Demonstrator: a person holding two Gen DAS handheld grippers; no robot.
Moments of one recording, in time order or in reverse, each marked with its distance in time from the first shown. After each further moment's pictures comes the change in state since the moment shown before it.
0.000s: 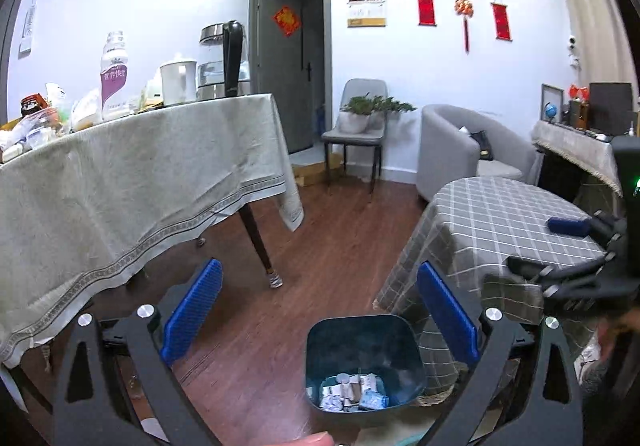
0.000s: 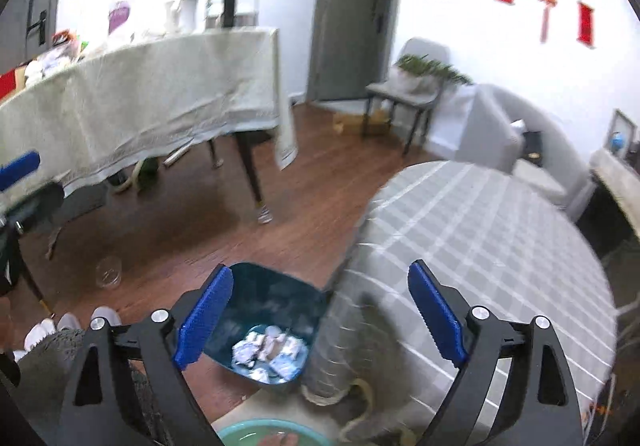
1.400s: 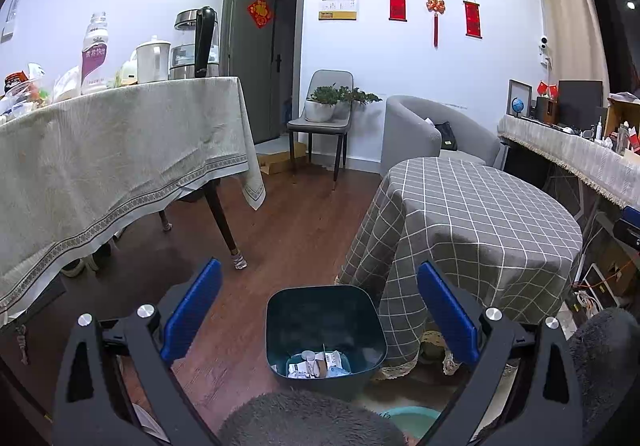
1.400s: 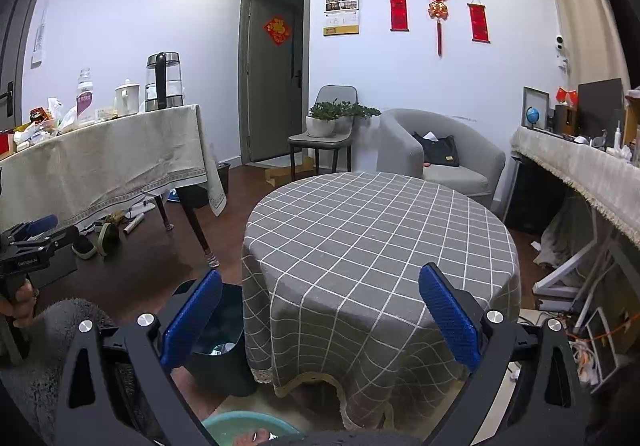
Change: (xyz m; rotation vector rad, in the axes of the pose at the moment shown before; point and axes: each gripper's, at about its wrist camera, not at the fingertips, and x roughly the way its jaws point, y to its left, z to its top) left arm -0.025 -0.015 -0.047 -0.003 0.029 -0.120; right arm -0.151 -0.082 -0.111 0.184 -0.218 -0.161
